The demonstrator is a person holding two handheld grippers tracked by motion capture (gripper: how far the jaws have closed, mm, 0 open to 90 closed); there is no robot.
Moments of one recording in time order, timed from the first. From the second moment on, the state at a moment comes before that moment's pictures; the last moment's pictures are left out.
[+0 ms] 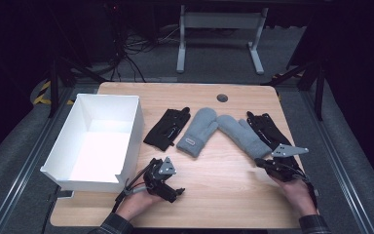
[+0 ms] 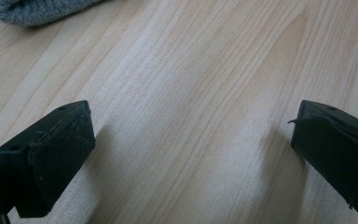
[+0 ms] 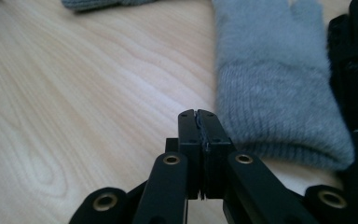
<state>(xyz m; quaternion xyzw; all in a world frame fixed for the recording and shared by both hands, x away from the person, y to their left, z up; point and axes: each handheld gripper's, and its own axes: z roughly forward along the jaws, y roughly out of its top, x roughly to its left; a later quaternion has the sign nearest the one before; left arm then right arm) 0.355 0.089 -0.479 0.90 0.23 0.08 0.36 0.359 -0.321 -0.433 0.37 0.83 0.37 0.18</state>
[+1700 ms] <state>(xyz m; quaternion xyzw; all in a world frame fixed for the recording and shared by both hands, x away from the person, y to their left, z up) 0.354 0.088 -0.479 0.90 0.23 0.08 0.36 0.409 -0.324 -0.434 0.37 0.85 0.33 0.17</state>
